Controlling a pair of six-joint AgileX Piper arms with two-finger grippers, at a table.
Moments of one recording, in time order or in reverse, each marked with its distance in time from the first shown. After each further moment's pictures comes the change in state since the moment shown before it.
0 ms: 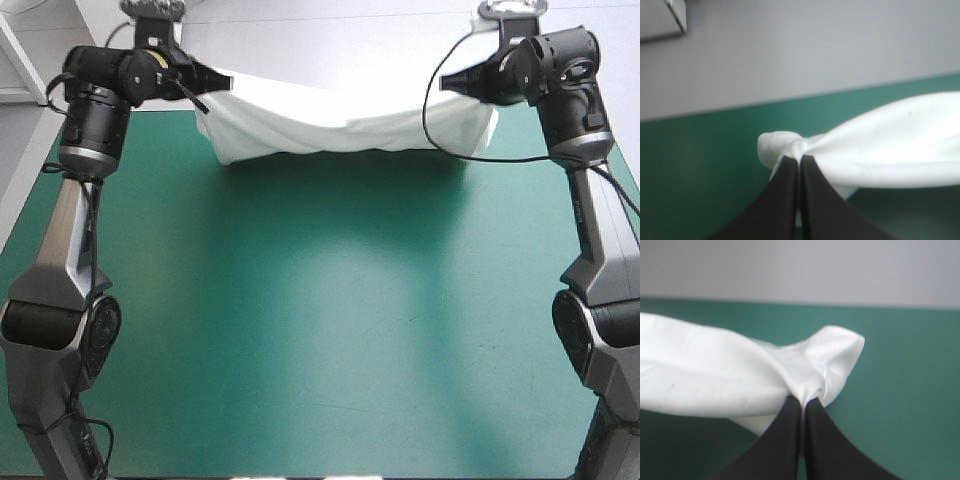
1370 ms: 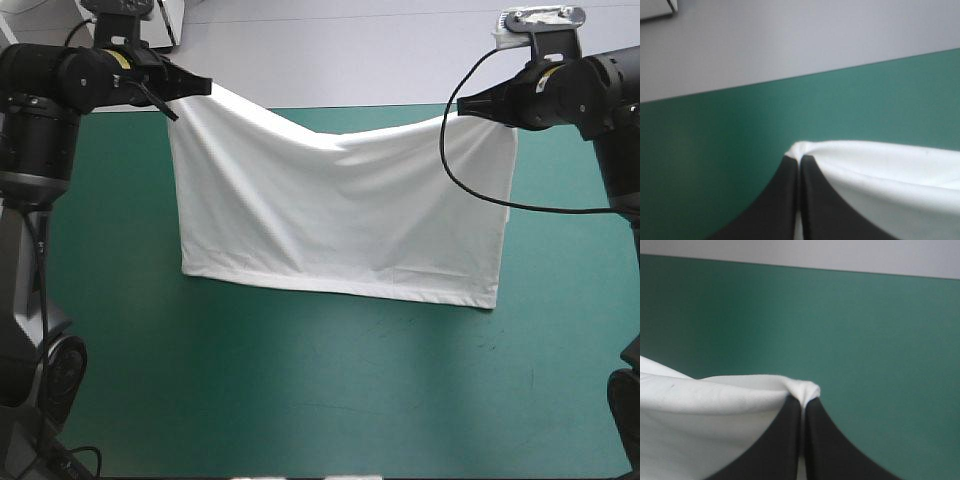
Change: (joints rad) left arm 0.000 -0.195 0.040 -0.037 0.126 0.019; right arm 0.036 -0.324 0.231 0.021 0.055 -0.033
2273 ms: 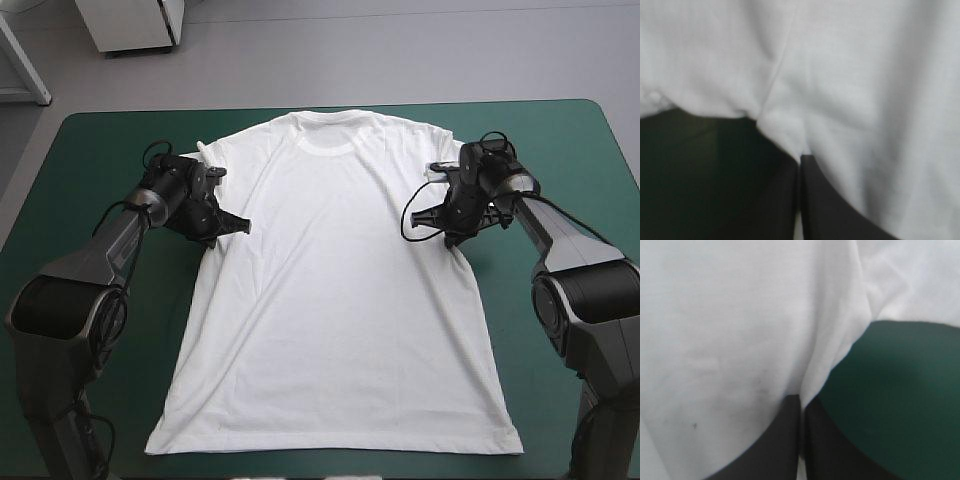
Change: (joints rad) left arm 0.001 0.244 0.705 0.057 -0.166 -0.148; right arm -0.009 0.436 0.407 0.137 -0.123 -0.016
